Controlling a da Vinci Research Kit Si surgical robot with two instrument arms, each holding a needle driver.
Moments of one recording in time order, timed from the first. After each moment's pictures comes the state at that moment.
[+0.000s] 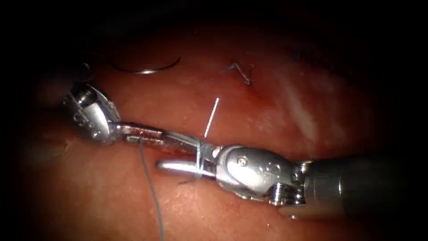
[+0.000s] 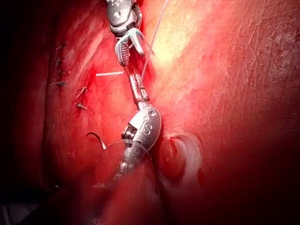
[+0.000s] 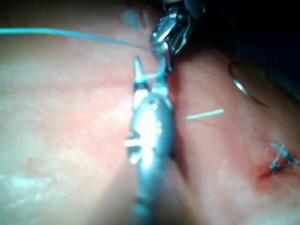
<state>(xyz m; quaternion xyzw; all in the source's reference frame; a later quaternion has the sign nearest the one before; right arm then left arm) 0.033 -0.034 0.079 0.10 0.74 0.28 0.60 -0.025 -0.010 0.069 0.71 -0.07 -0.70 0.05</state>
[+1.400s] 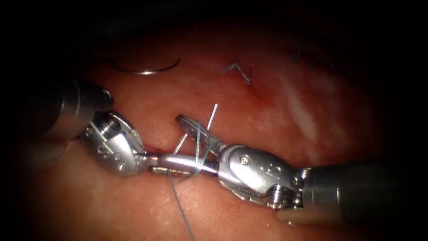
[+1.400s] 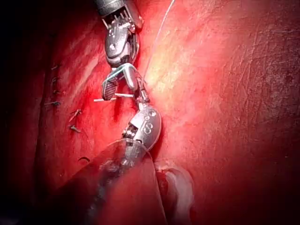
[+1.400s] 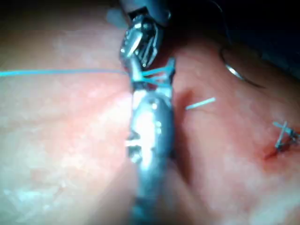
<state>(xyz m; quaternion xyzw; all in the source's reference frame) 0.033 -0.034 0.081 0.06 0.70 0.38 0.60 -0.030 -0.013 0.068 0.70 -0.06 -0.71 0.08</state>
